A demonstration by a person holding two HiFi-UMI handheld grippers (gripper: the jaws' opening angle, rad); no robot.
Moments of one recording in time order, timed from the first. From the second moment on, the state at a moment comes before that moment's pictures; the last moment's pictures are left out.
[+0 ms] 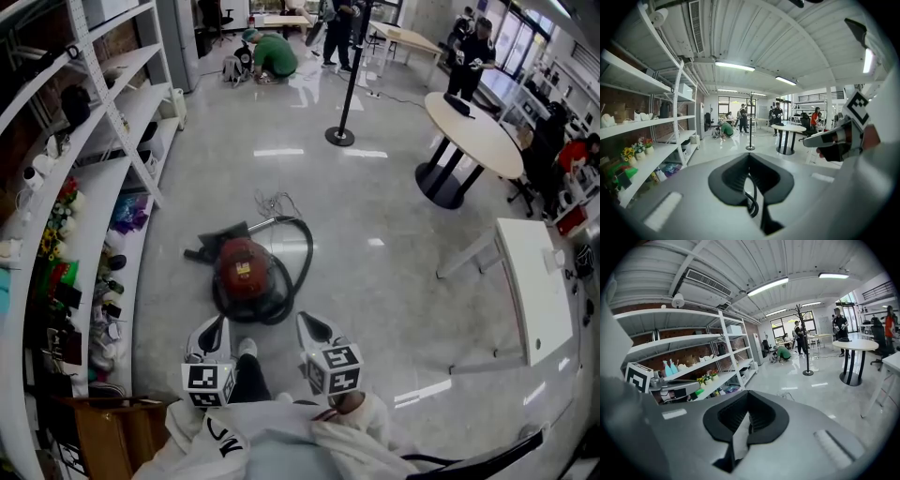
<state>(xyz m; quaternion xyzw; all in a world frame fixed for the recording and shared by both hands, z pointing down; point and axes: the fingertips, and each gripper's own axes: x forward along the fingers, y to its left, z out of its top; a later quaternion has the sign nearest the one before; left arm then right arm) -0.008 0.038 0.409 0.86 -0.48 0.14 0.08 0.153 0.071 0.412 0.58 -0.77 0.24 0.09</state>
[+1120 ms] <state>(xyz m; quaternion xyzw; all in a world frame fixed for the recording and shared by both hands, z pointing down) -0.032 0.077 0.396 0.86 -0.47 0.15 0.07 0.133 0.119 0.397 0.58 -0.78 0.24 0.07</state>
